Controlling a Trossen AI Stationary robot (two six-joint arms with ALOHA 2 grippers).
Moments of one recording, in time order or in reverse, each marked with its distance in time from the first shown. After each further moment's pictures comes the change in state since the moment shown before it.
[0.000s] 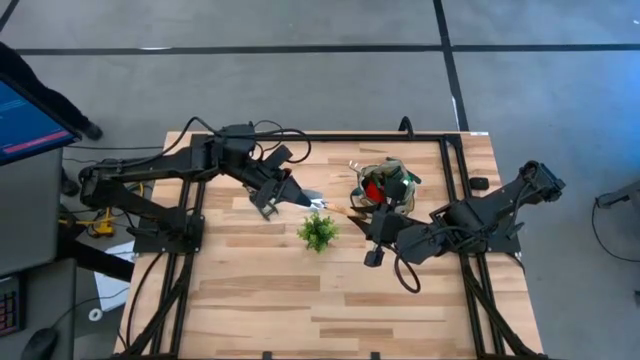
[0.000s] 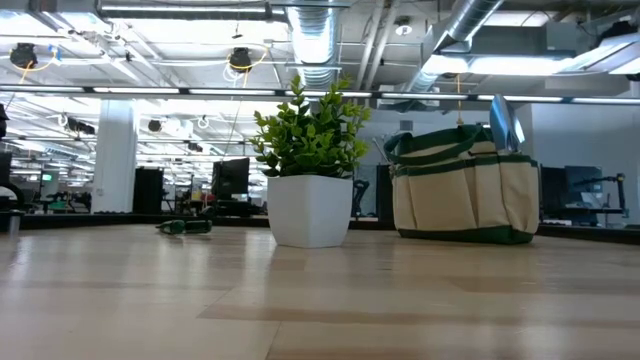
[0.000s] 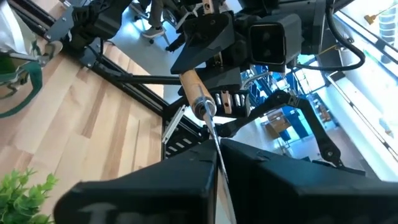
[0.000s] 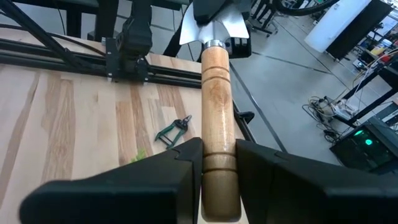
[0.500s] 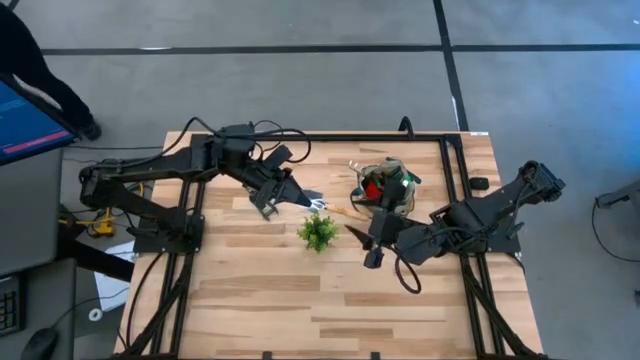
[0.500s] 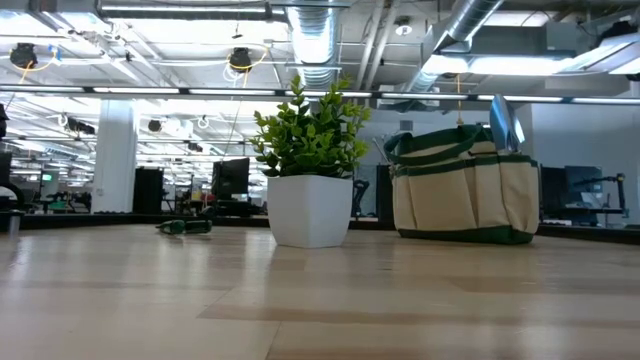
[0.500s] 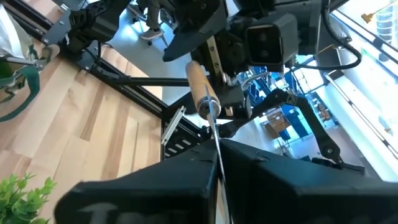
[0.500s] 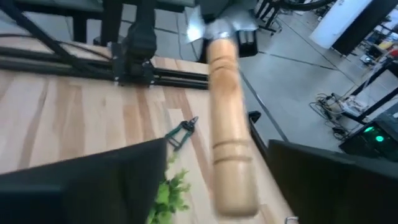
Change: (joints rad) left arm 0.000 0.000 0.000 0.005 0.000 0.010; right arm 0.013 0.000 0.000 0.012 -0.005 0.033
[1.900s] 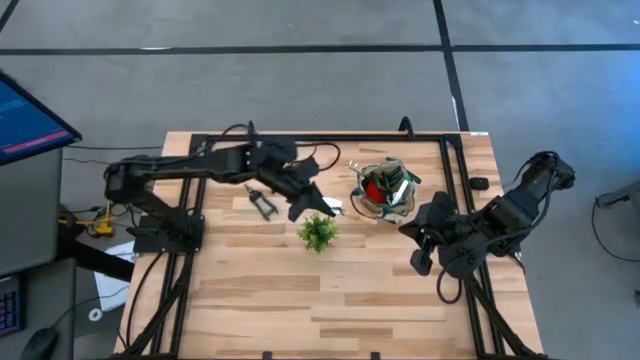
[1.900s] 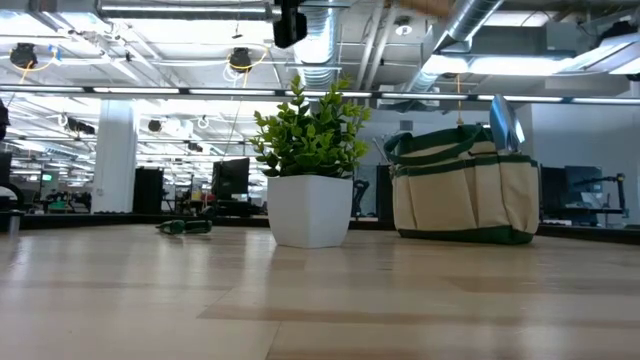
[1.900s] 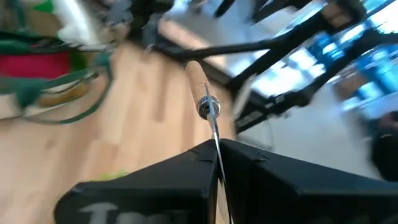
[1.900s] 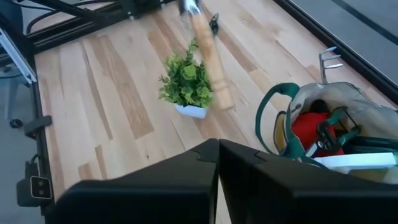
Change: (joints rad) left arm 0.011 0.219 0.084 -0.152 -0.083 0.309; right arm 0.183 -0.161 0.000 -0.645 -0.159 0.909
